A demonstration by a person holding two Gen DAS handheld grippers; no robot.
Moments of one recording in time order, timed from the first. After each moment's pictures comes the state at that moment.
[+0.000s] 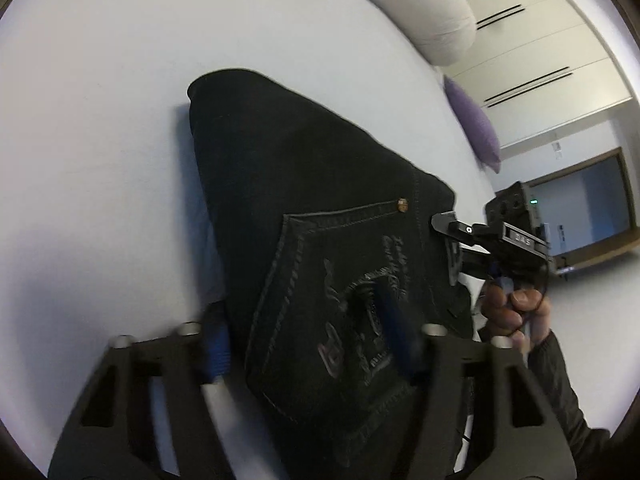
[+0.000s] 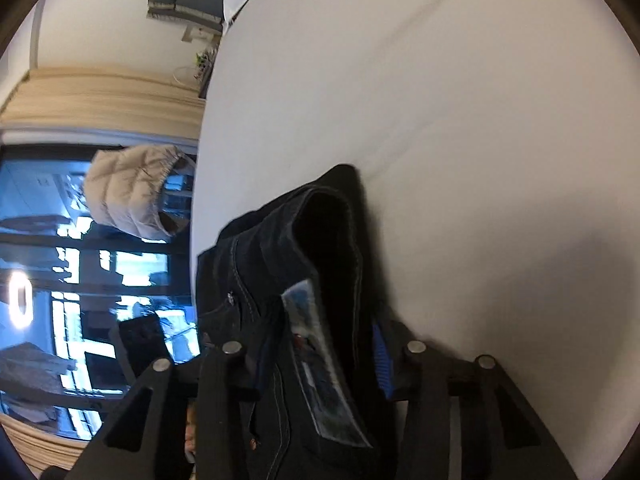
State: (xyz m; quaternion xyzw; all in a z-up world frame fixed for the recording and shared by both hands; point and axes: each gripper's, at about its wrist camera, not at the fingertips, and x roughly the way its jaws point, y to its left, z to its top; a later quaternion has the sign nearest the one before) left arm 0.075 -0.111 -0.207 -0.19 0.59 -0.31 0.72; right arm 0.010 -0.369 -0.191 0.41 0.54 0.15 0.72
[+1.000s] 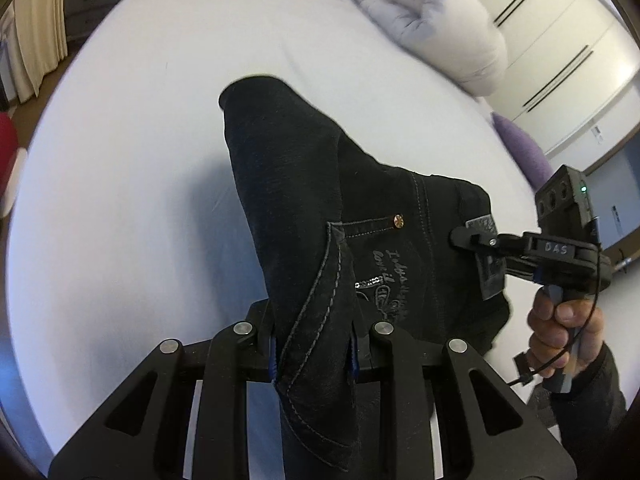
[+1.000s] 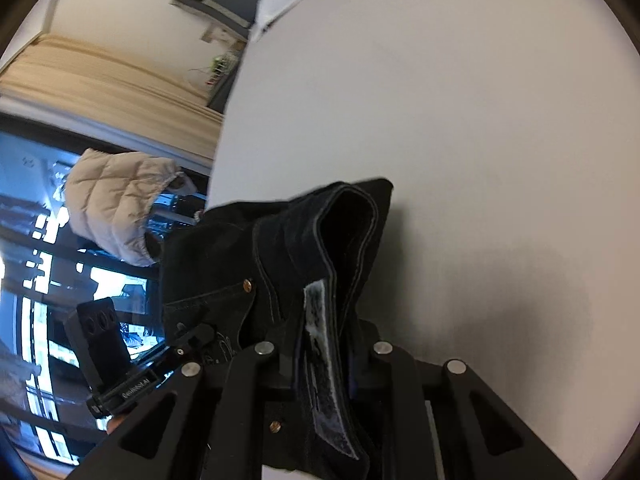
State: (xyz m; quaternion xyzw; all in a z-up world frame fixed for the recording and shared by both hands) left arm 0.284 -0.045 -0.170 -0.08 0.54 -0.26 0.79; right arm 0.195 -0.261 -0.160 0.37 0.51 0.13 0.77
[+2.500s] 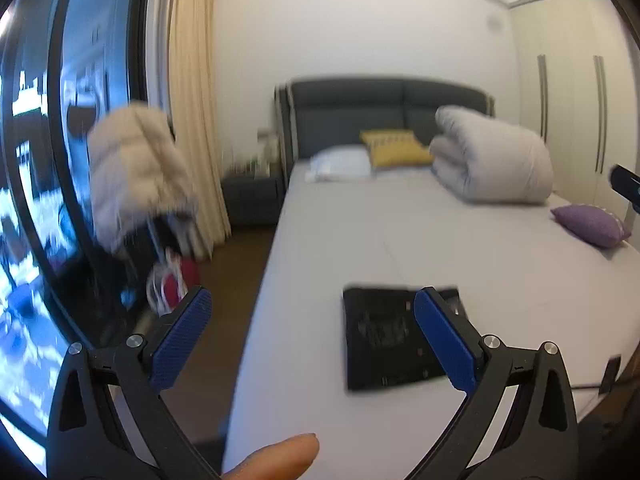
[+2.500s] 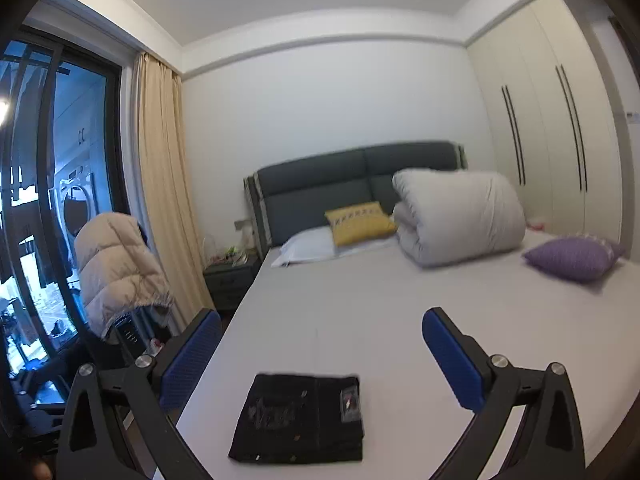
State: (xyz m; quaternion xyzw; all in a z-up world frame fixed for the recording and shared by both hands) left arm -0.087 0.006 0.095 0.03 0.24 -0.01 0.97; right arm -0.119 -0.162 0.133 0.10 0.11 -0.05 0.99
